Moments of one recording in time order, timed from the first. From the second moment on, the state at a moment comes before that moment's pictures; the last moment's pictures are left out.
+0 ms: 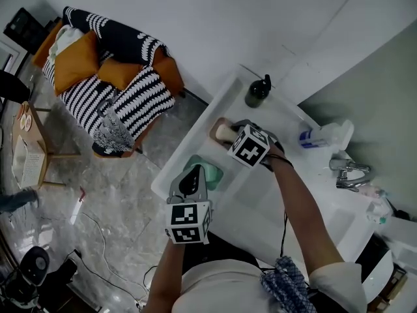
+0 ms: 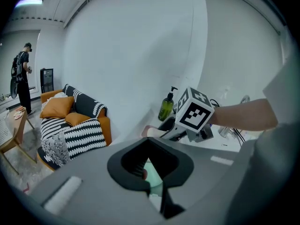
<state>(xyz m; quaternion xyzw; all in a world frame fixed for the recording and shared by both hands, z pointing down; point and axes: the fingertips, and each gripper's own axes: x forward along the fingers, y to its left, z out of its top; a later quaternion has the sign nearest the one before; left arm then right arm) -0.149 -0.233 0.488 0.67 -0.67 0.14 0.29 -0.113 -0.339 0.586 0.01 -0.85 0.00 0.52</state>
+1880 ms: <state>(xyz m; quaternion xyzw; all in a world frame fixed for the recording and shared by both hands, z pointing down) -0.158 -0.212 0.477 0.65 -0.69 0.14 0.27 -0.107 -0.338 0.578 0.07 -0.87 0.01 0.49</state>
